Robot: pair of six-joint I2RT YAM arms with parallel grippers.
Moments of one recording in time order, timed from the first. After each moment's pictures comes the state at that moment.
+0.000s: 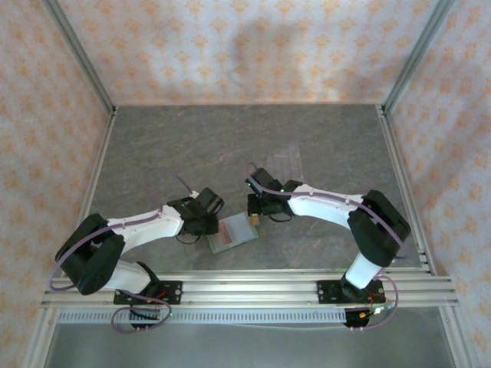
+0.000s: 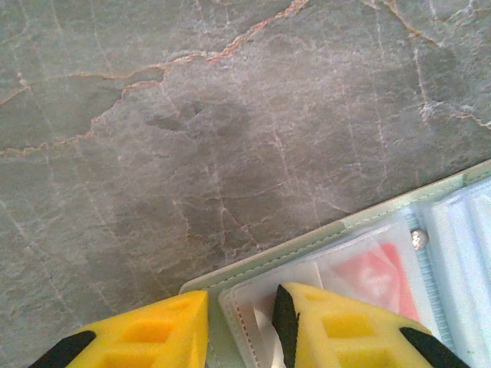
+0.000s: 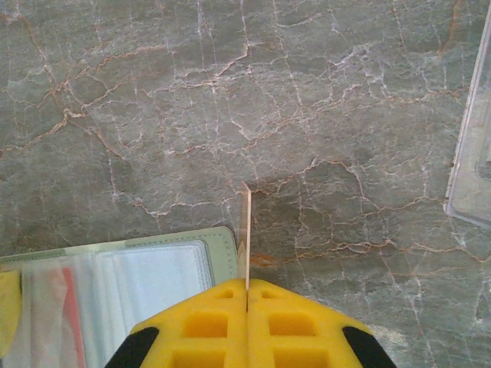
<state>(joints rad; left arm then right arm) -0.66 1.40 0.64 -0.49 -0.10 -0.78 0.83 1.65 1.02 -0.44 0.01 0.67</state>
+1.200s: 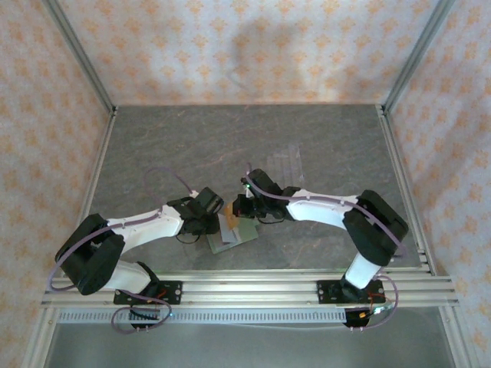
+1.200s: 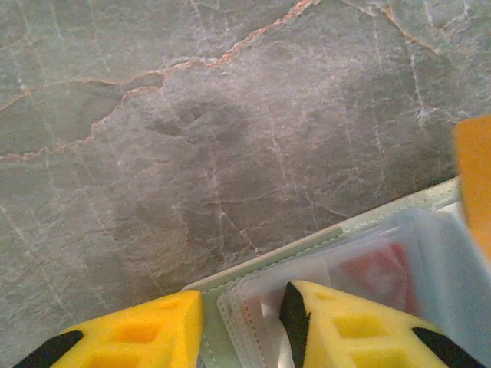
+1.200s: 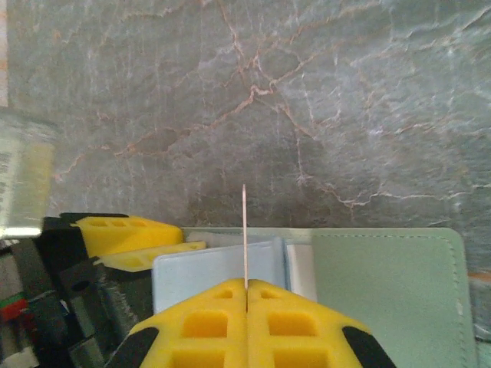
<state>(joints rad) -0.66 1.39 0.65 -0.49 -0.10 -0.77 0.85 1.68 0.95 -0.12 -0.29 0.83</state>
